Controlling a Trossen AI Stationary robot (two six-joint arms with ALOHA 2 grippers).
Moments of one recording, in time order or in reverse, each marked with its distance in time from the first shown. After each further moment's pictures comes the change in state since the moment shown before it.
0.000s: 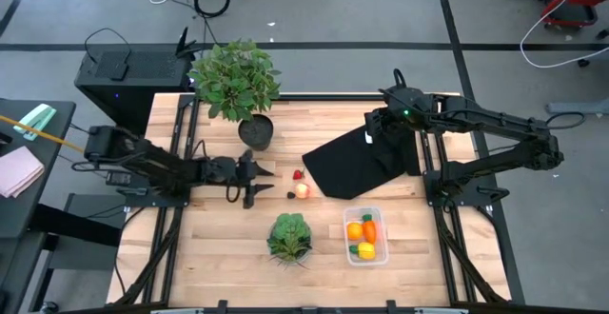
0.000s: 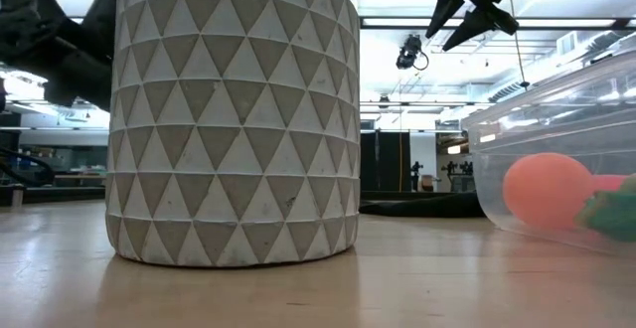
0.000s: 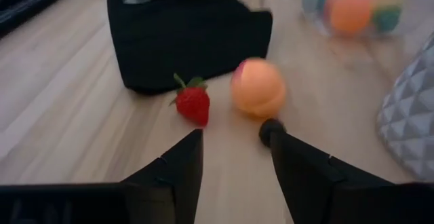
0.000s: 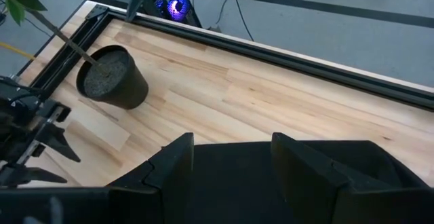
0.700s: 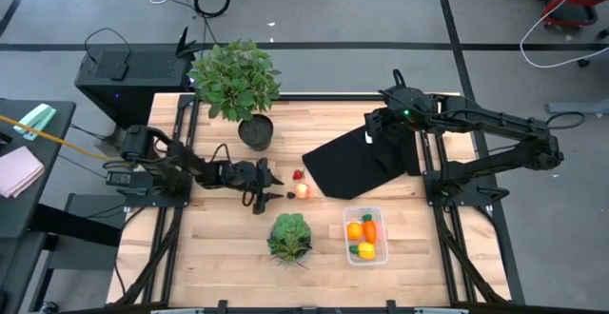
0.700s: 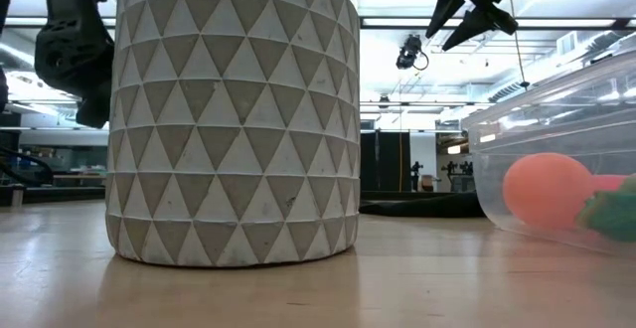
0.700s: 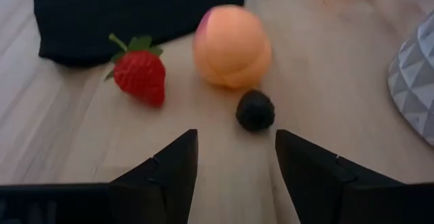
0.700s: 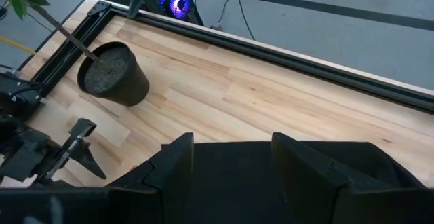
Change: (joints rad) left arm -0.001 0.301 0.137 0.033 0.106 0.022; right arm 0.000 0.000 0.000 0.000 -0.008 -0.019
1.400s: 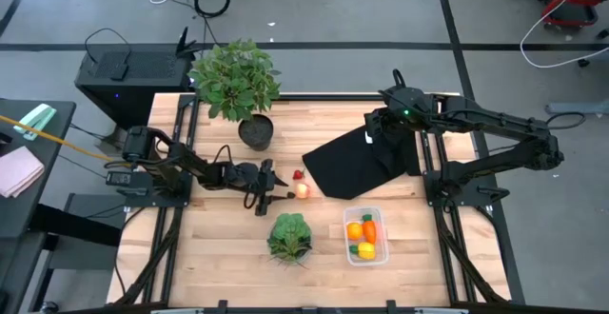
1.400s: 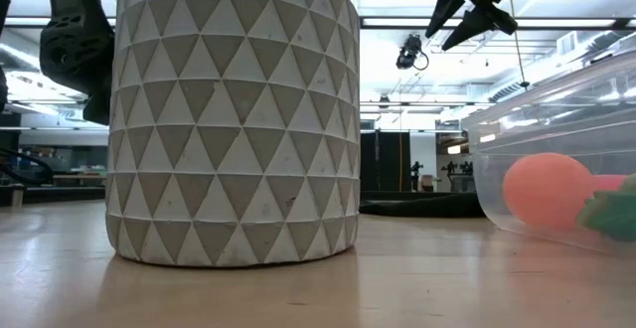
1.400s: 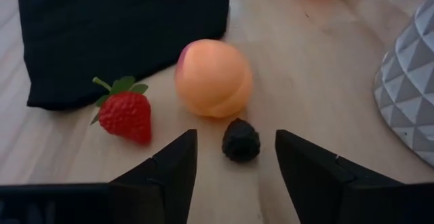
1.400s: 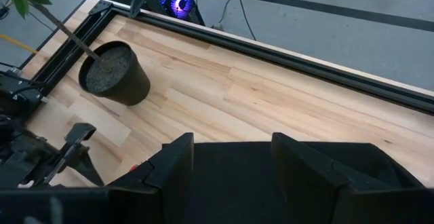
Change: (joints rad) left arm -0.028 0.007 0.039 0.005 -0.006 0.083; right arm 0.000 0.000 0.000 0.003 -0.004 -0.007
